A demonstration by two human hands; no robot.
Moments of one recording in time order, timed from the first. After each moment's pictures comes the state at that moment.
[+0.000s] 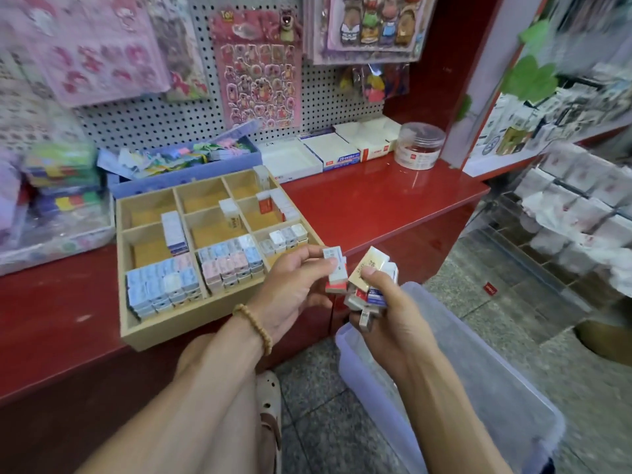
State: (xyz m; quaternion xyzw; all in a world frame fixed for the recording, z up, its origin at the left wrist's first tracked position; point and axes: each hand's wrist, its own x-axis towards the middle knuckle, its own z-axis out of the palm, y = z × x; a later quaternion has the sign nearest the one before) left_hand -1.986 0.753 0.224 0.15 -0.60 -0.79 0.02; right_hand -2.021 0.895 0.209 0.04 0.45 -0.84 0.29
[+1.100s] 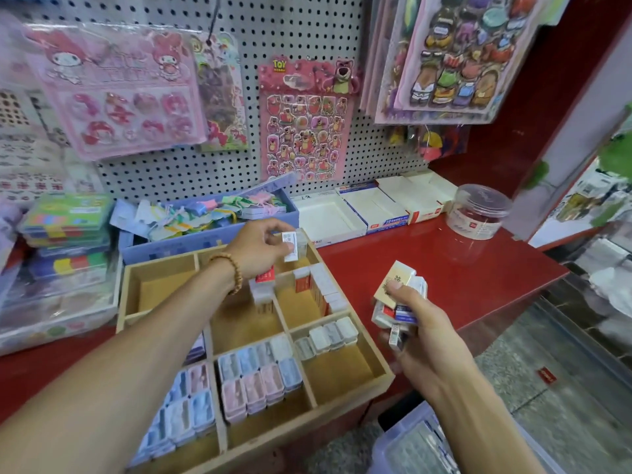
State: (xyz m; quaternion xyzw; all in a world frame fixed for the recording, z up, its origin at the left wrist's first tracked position) left_hand -2.132 0.542 0.235 0.21 -0.84 -0.50 0.11; right_hand -2.137 0.797 0.233 0.04 0.53 -0.80 0.28
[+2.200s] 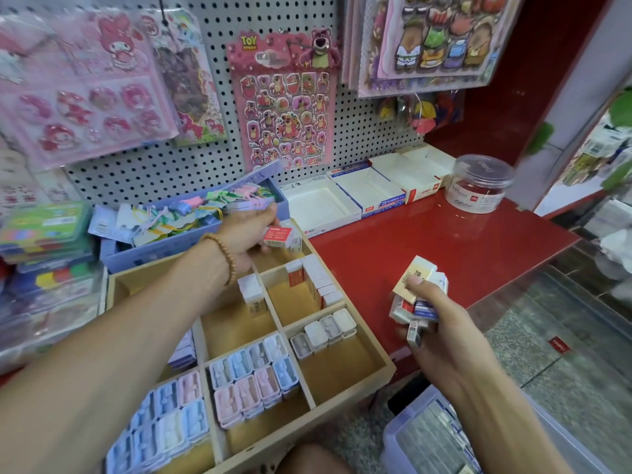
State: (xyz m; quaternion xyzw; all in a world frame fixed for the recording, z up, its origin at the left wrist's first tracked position) left_hand -2.163 0.543 0.240 0.35 -0.65 -0.67 0.10; right_hand -2.157 0.818 0.206 0.07 0.51 -0.82 0.26
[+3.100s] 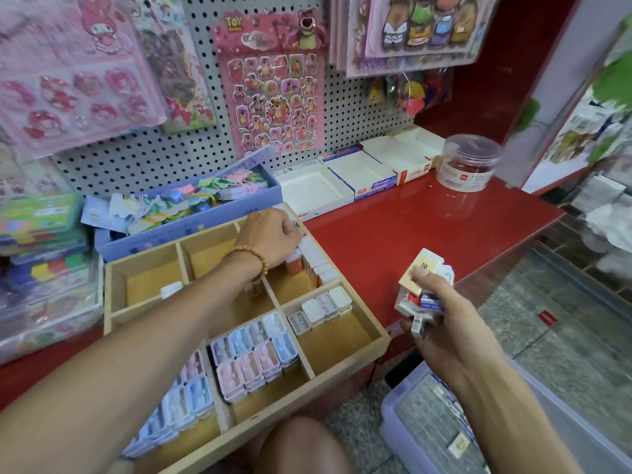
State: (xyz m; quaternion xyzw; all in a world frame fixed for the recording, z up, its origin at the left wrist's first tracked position) left_hand -2.154 0.577 0.220 0.19 -0.95 -0.22 0.10; right_hand -2.132 0.830 0.208 0.11 0.50 -0.83 0.24
